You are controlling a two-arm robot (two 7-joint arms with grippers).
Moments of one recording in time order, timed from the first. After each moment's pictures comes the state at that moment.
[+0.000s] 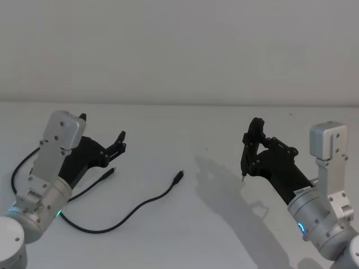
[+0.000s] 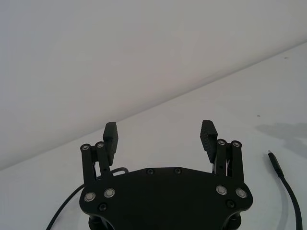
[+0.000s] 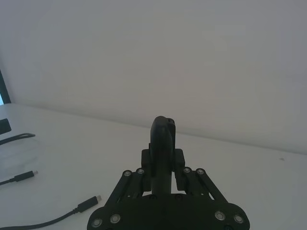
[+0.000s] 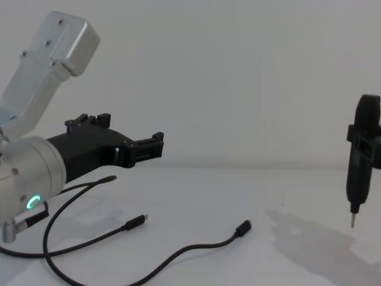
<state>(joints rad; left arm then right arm) -0.24 0.38 0.45 -1.63 -0.20 0.01 -0.01 -0.01 0.34 -0.23 -1.77 0.29 0.03 0.07</state>
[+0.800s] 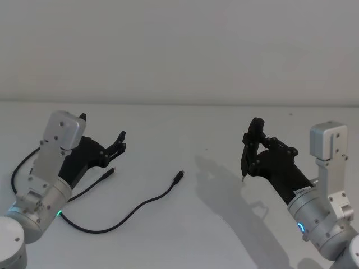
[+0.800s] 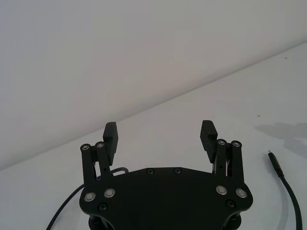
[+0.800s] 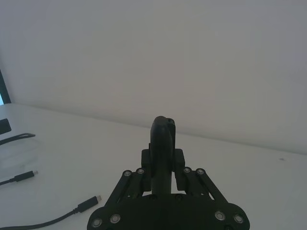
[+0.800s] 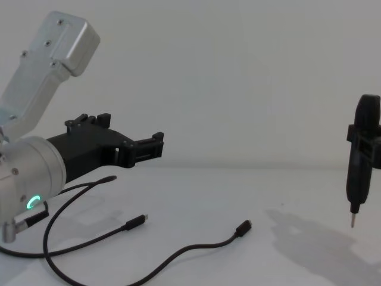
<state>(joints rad) -0.24 0.38 0.45 -1.63 -0.20 0.01 -0.01 -0.01 0.34 -0.23 -1.77 0.29 0.03 0.07</state>
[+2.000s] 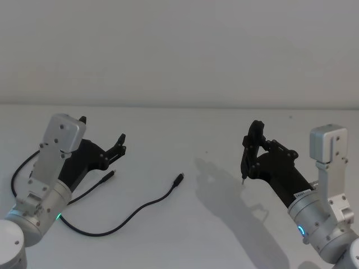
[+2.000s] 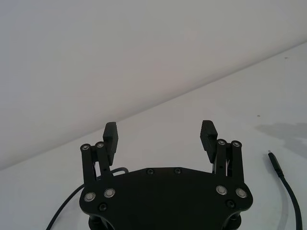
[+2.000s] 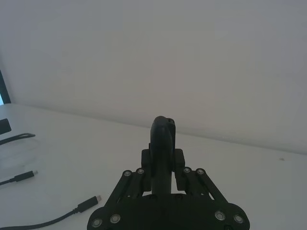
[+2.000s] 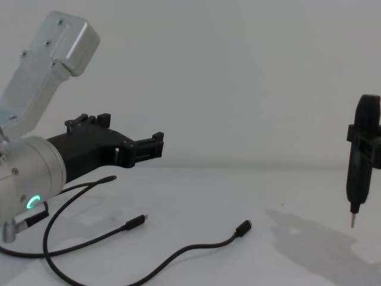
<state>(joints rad) -0.24 0.38 0.45 -1.63 -0.20 0.01 -0.01 -0.01 0.34 -0.23 -1.77 0.29 0.03 0.07</state>
